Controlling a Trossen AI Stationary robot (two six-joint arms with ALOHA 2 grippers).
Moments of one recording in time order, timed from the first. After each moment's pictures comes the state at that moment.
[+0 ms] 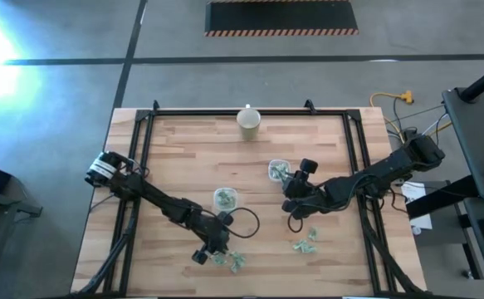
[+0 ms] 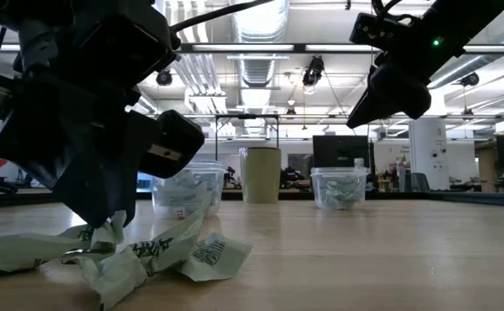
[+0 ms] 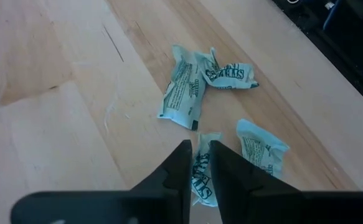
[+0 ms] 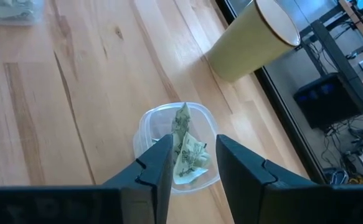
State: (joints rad) left arm -0.43 1.78 0.82 0.20 0.21 -0.02; right arm 0.36 1.47 0.84 -0.50 0.89 0.39
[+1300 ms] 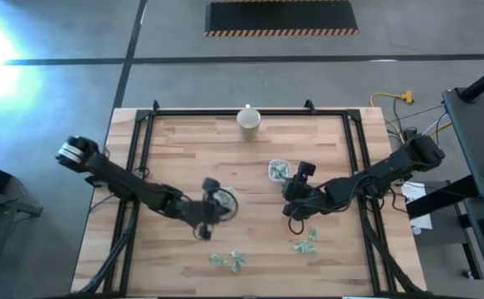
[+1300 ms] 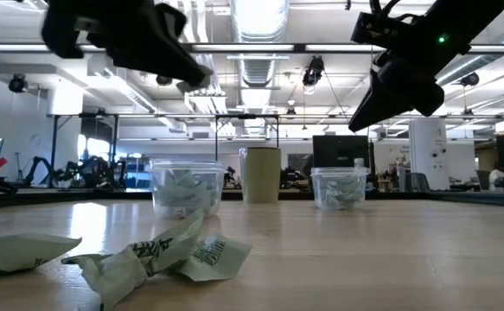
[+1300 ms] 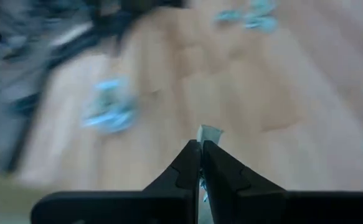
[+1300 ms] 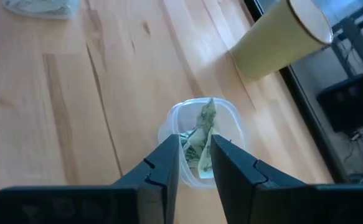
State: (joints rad) left arm -0.42 1.40 0.81 -0.01 -0.48 0.17; right arm 0.37 1.47 0.84 -0.49 0.80 0.37
